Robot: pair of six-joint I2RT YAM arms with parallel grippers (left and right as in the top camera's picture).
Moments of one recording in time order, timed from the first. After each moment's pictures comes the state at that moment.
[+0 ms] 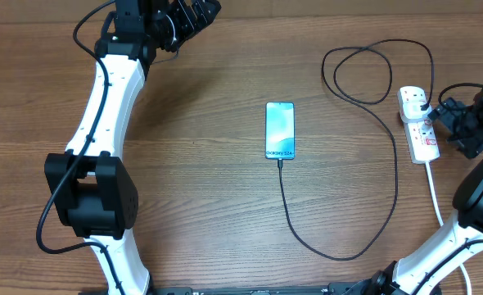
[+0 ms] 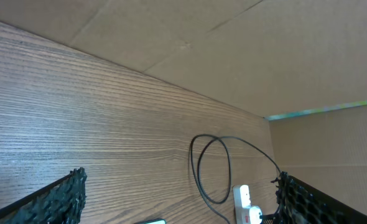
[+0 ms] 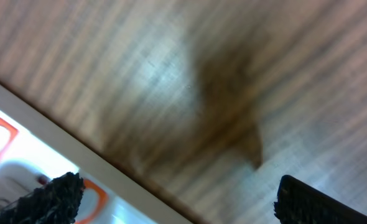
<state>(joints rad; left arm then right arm) -0.09 2.05 1.88 -0.40 0.56 -0.70 -0.54 2.10 1.54 -0.78 -0.02 0.36</state>
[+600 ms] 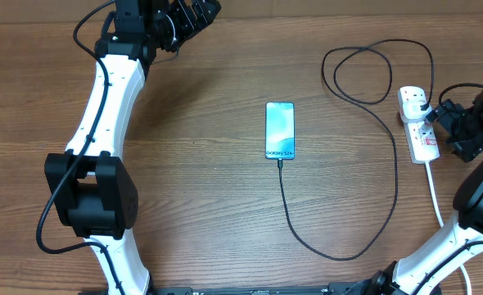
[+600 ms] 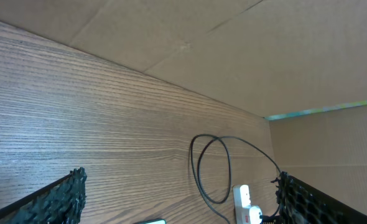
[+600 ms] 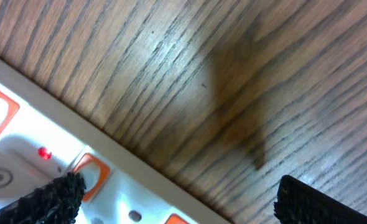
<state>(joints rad) -0.09 2.05 1.88 -0.40 0.56 -0.70 -0.55 2.10 1.54 -0.85 -0.07 0.37</state>
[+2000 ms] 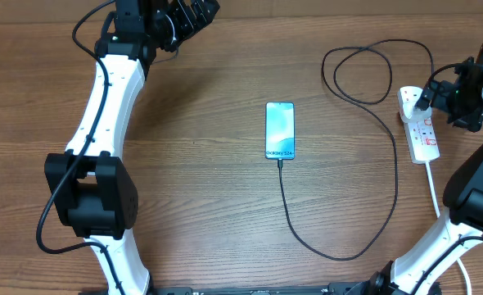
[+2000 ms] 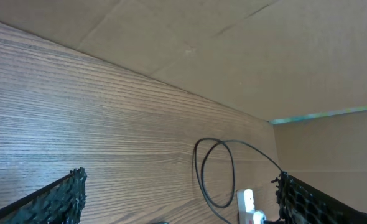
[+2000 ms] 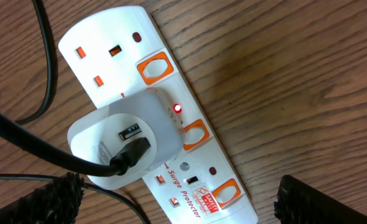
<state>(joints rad) -0.09 2.05 1.88 -0.40 0.54 -0.70 -0.44 2.11 1.79 -1.07 -0.07 0.03</state>
